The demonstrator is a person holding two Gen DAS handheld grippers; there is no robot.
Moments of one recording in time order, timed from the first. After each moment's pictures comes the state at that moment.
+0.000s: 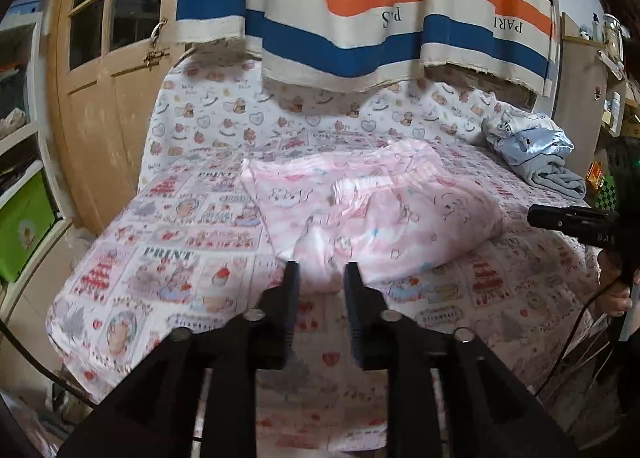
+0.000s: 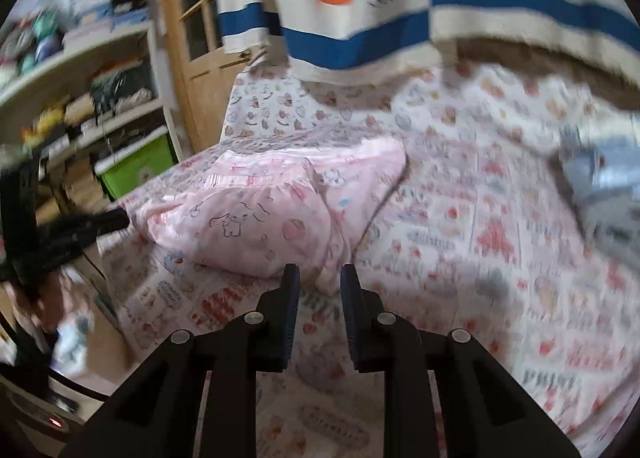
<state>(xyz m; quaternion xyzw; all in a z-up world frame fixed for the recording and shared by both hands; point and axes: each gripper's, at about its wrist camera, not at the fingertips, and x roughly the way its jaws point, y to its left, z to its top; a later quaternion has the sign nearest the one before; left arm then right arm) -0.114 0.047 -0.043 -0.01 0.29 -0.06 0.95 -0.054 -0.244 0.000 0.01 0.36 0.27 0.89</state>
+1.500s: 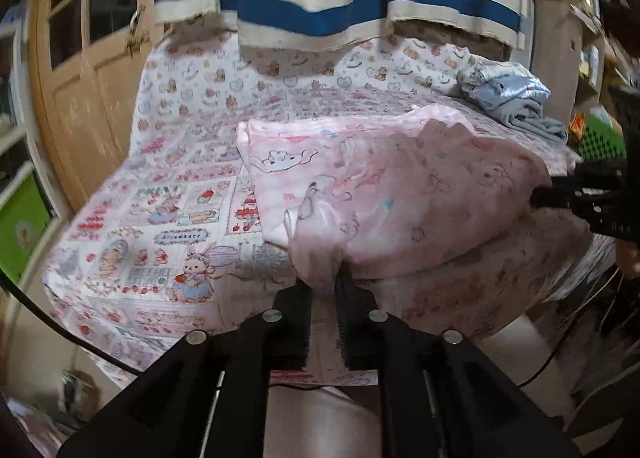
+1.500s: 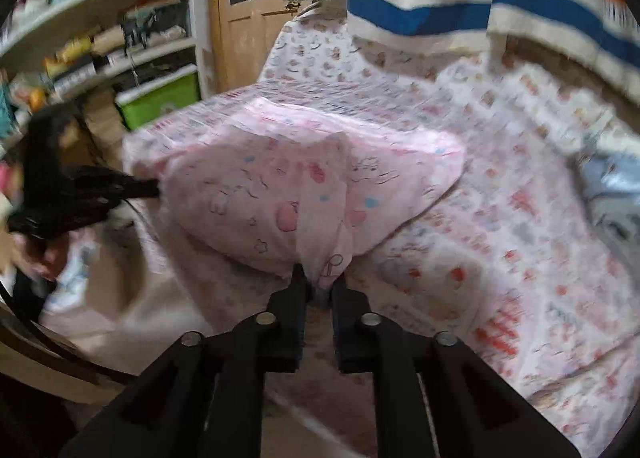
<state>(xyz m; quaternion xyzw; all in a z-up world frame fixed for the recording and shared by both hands) -0.164 0.036 -0.072 0.04 0.32 -0.09 0.94 -0.136 -0.200 -0.005 -0.15 0.36 0.28 0.88</state>
